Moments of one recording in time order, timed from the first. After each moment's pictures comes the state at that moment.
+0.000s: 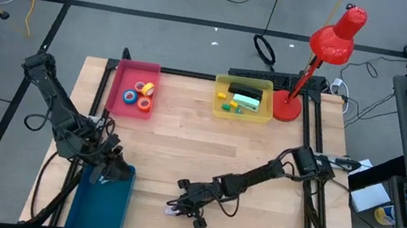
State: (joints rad) left arm -0.87 0.75 0.50 0.03 -0.53 -1.10; right arm 0.36 2.20 1.30 0.33 -0.21 -0.03
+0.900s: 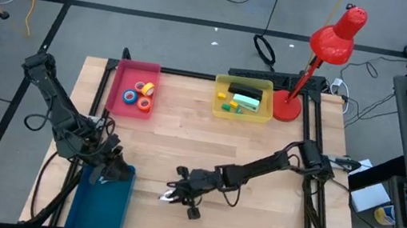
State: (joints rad) left arm -0.87 0.75 0.50 0.03 -0.52 -1.09; right arm 0.30 2.13 1.30 0.39 -0.19 0.06
